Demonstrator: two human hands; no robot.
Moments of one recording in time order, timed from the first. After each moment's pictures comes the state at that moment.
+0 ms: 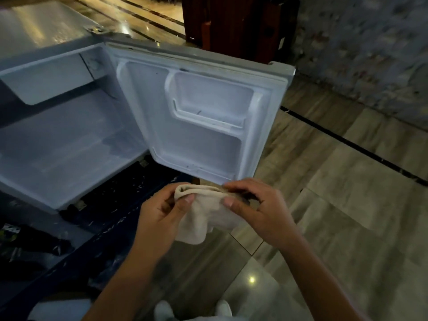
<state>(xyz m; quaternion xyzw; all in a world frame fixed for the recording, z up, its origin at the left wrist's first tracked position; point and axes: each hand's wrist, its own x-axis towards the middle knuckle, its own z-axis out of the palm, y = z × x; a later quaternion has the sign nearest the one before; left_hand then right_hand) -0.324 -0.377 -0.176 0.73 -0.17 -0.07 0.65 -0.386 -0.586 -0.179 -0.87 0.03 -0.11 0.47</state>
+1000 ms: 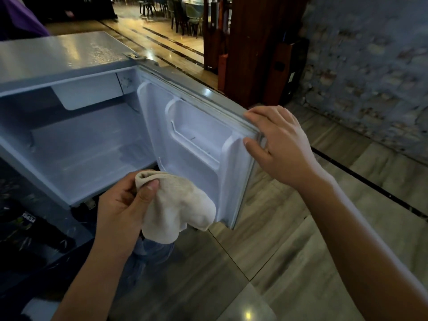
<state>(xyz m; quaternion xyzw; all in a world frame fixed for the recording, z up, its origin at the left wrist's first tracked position) -0.339 -0.336 -0.135 0.71 -0.12 0.08 0.69 -0.332 -0.628 -0.071 -0.96 -0.07 -0.27 0.08</state>
